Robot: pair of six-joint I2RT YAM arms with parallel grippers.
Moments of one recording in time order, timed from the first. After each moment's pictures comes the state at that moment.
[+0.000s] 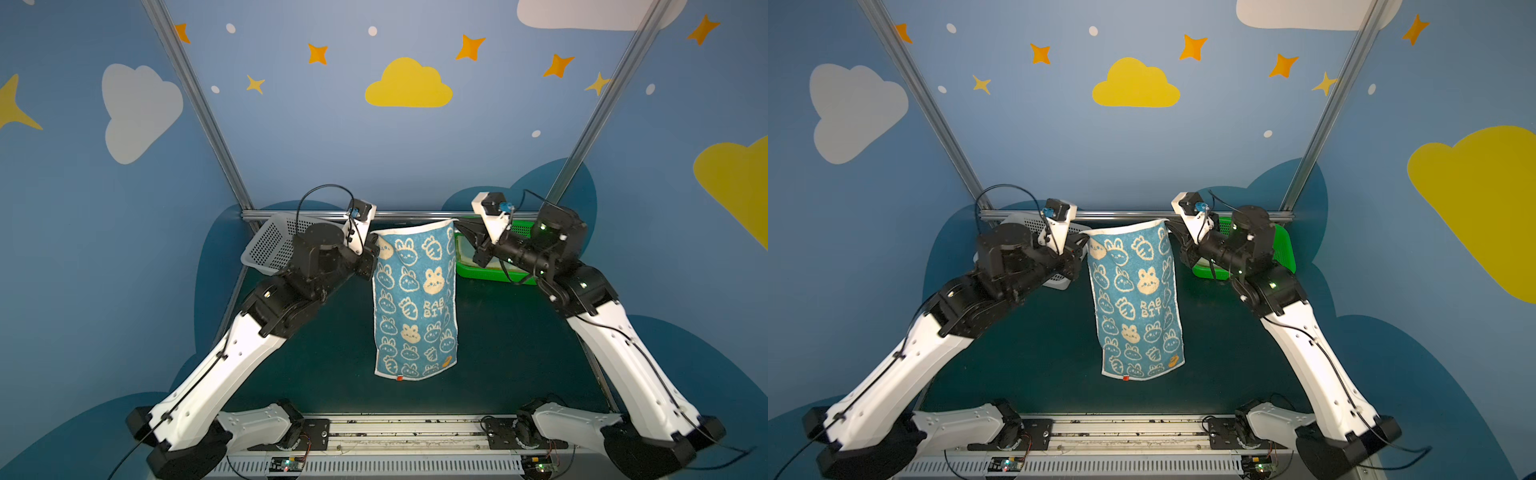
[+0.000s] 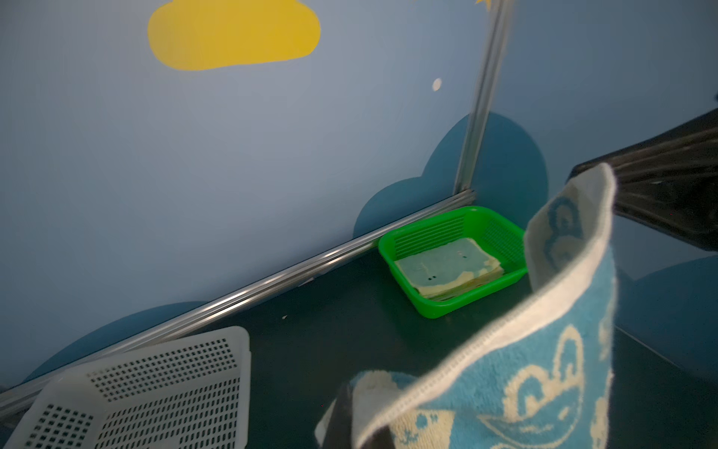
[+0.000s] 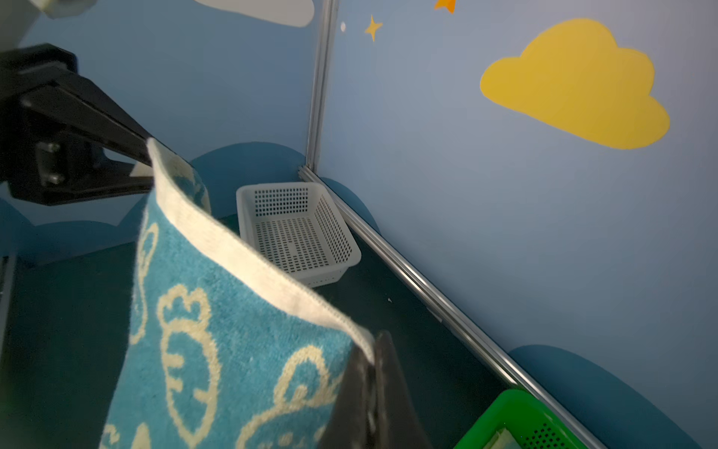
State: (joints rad) left arm -0.65 1.25 1.56 -0.59 -0.21 -0.04; right arm 0.47 1.27 1.50 -0.41 -0.37 -0.27
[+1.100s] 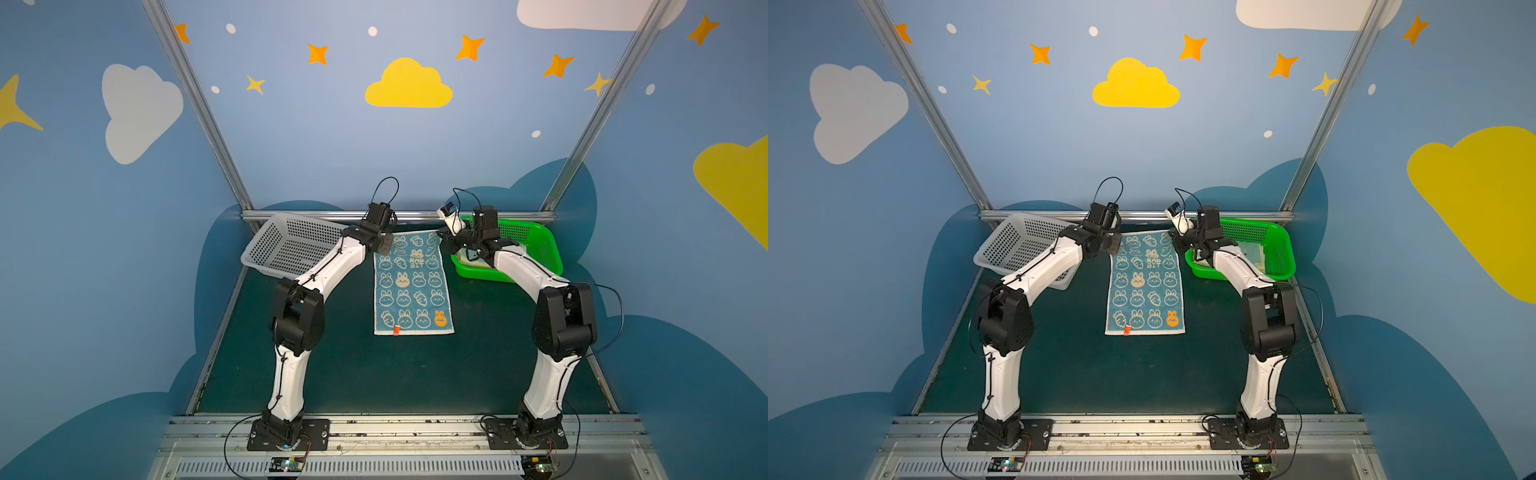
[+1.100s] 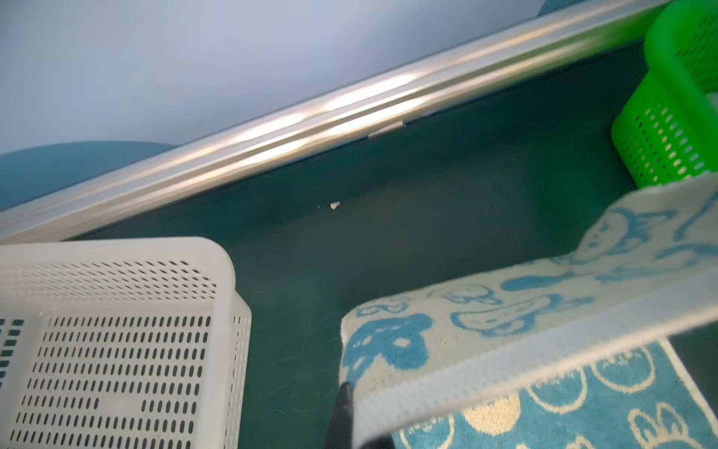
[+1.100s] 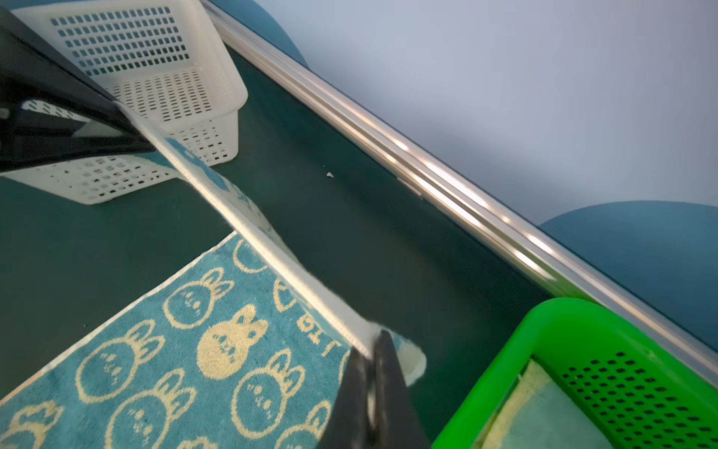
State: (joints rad) left arm -0.45 2.07 1.86 -0.60 -0.24 -0.08; right arm 0.28 1.92 1.51 -0.14 -0.44 -0.36
